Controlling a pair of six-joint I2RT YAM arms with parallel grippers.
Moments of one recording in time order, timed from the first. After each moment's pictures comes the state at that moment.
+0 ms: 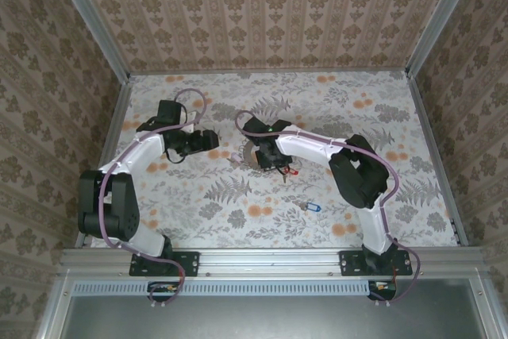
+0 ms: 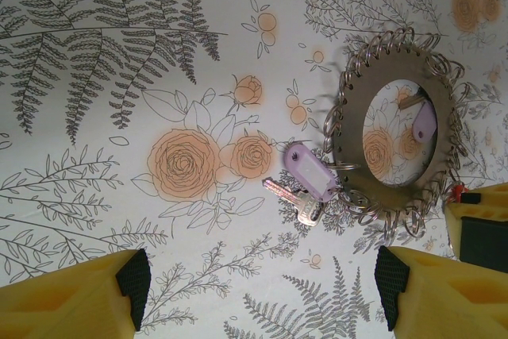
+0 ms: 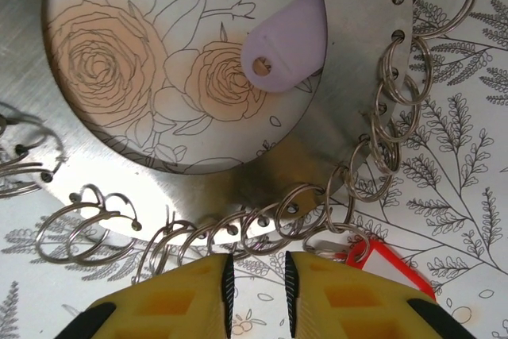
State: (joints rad) left arm -0.19 1.52 1.02 -0.57 0.44 -0.26; right arm 0.75 2.05 1.54 -0.90 0.21 0.54
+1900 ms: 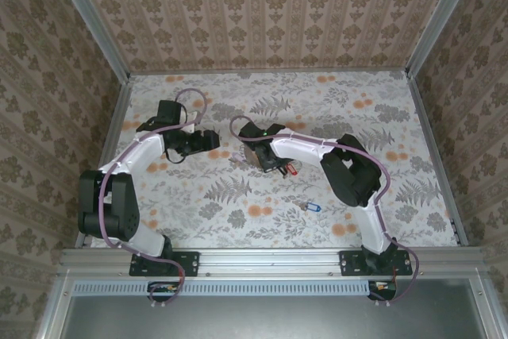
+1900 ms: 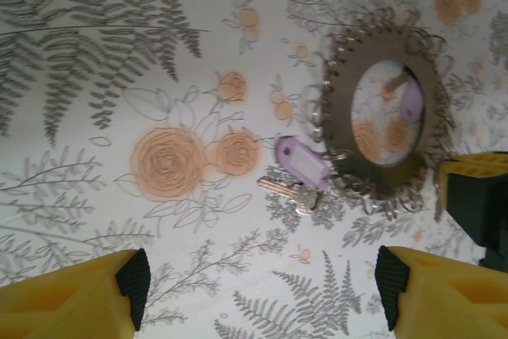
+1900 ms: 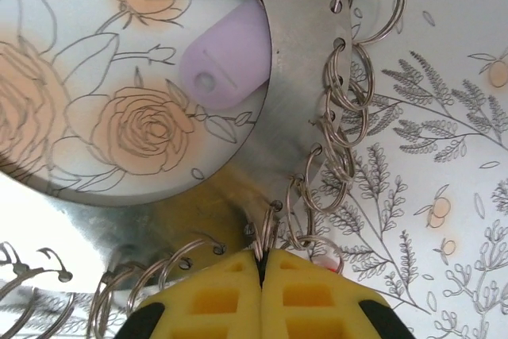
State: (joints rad) left arm -0.19 1.52 1.01 -0.56 0.50 -0.23; right arm 0.77 2.09 1.54 -0.88 0.41 0.47
